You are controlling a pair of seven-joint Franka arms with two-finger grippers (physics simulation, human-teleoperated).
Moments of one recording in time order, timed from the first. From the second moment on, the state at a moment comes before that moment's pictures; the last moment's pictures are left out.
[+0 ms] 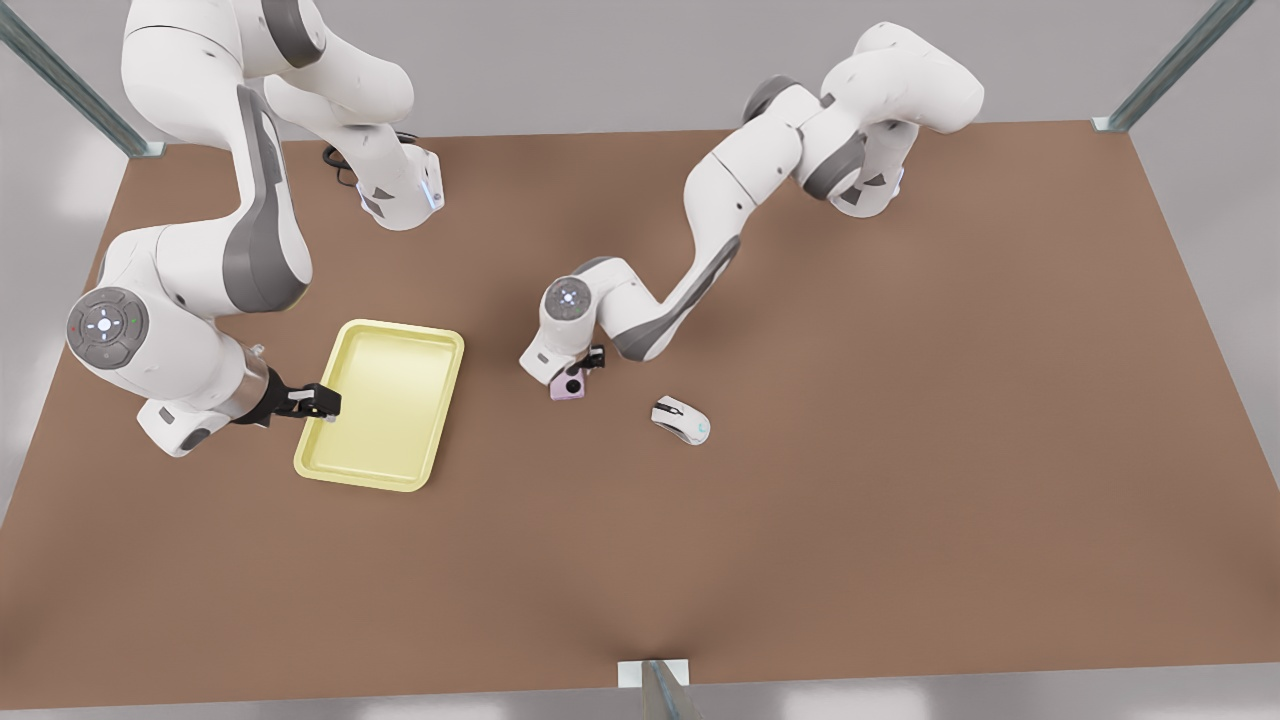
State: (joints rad) left arm -0.86 1.08 -0.16 -0.97 0.03 2.13 -1.03; right arm -0.03 0.32 0.15 -1.36 -0.04 1.61 0.08
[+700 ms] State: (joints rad) left arm -0.17 0.19 -0.05 -1.35 -0.05 1.31 -0.35; right arm 0.42 0.47 0.16 -1.46 -0.04 1.77 0.27
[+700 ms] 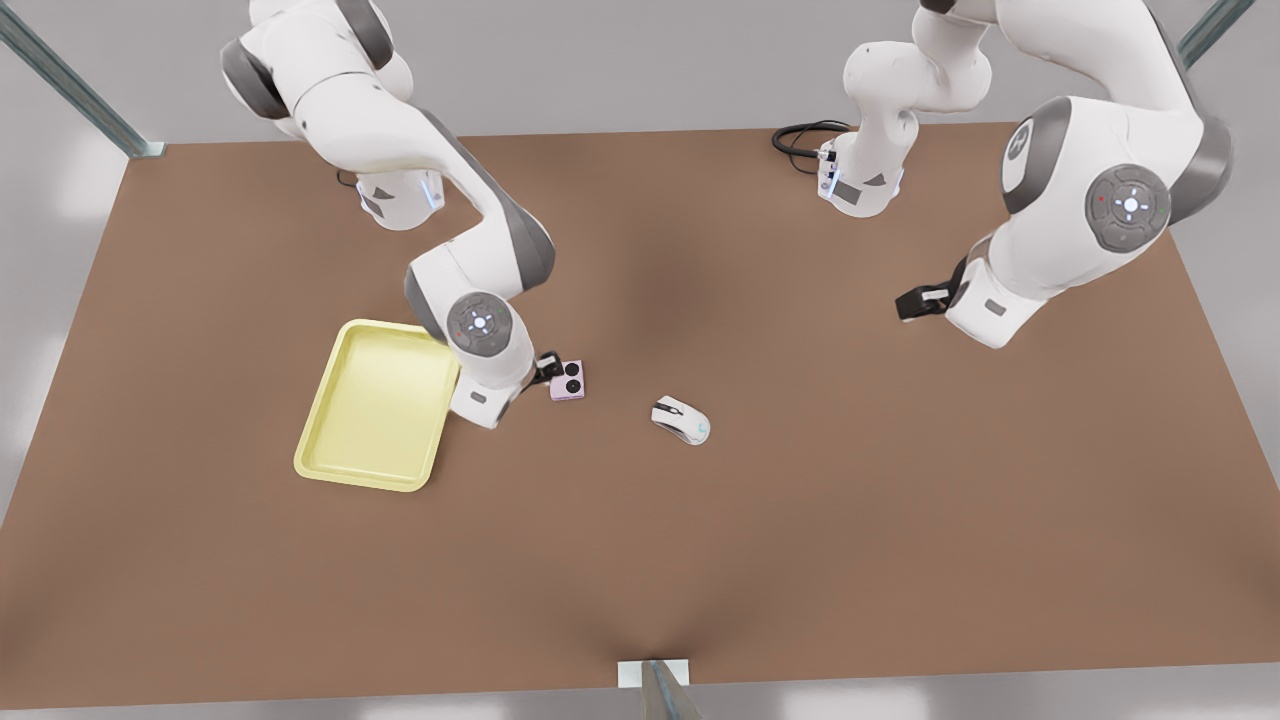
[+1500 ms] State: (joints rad) left arm -0.17 0.21 -0.05 -1.35 -0.05 1.31 -0.04; right arm 0.49 0.57 0.16 -1.83 0.07 2.20 0.53
